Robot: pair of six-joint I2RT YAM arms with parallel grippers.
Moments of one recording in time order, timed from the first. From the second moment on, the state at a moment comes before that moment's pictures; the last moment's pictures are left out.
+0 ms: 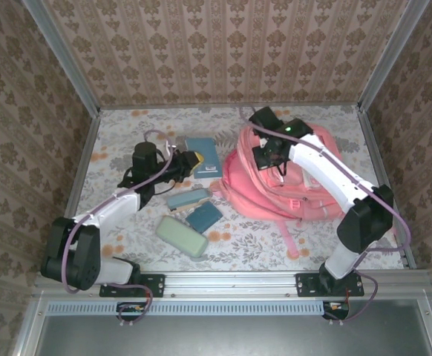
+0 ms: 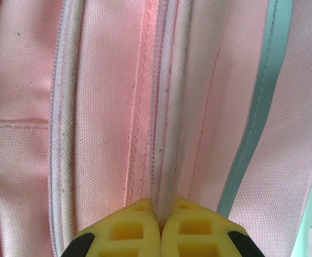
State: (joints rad) left arm -0.39 1.35 0.72 0.31 0.70 -1.16; right arm 0.49 1.67 1.66 -1.14 0.16 0.25
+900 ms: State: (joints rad) left arm -0.83 2.10 1.32 0.45 0.42 -1.22; right arm 0.14 1.55 1.57 -0.91 -0.49 0.48
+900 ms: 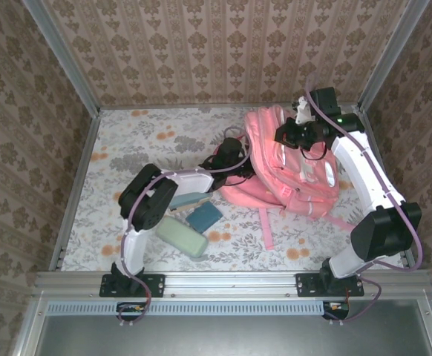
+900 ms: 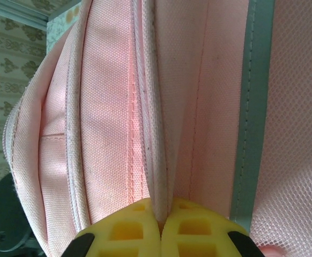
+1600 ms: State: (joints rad) left arm -0.85 1.97 1.37 0.09 0.31 -1.05; right arm 0.08 1.52 1.51 -0.86 -0.58 0.43
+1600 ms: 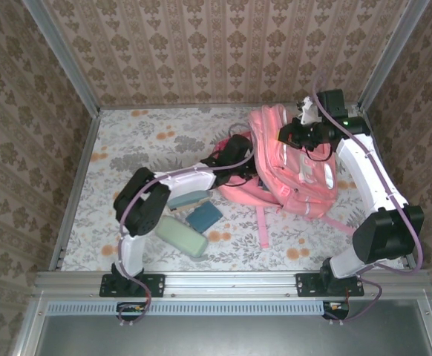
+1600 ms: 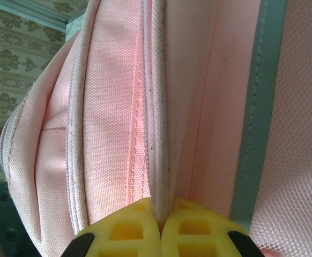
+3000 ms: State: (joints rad) left arm -0.81 2.04 1.42 -0.08 0.35 -0.93; right arm 0.10 1.65 1.63 -0.93 -0.57 0.27
